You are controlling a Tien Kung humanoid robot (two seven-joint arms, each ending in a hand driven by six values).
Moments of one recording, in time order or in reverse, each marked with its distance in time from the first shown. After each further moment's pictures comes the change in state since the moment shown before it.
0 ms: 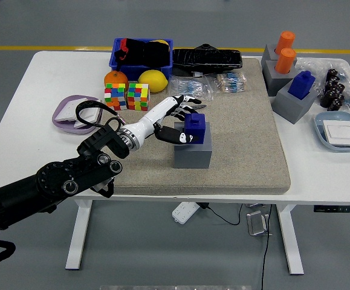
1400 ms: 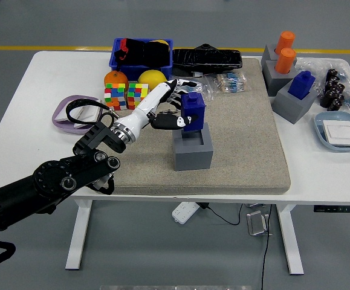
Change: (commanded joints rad) left arm 0.021 0.016 -0.058 0.013 -0.045 0.108 -0.143; right arm 0.003 0.003 0.007 -0.001 -0.005 0.000 0.000
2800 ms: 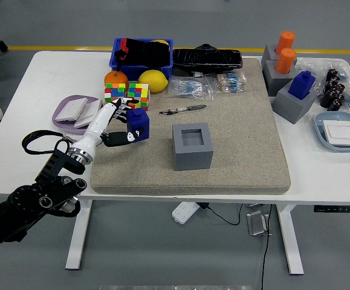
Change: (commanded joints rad) left arm 0.145 0.058 0.033 0.178 -0.007 0.132 -0.138; right arm -0.005 0.003 0.023 0.003 -0.012 0.001 -0.001
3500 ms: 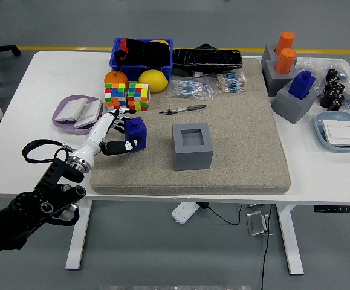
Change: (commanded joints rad) left arm 0.018 -0.018 0.045 0.050 -0.068 -0.004 -0.023; right arm 0.001 -0.003 -0.008 0.002 0.002 0.000 0.000
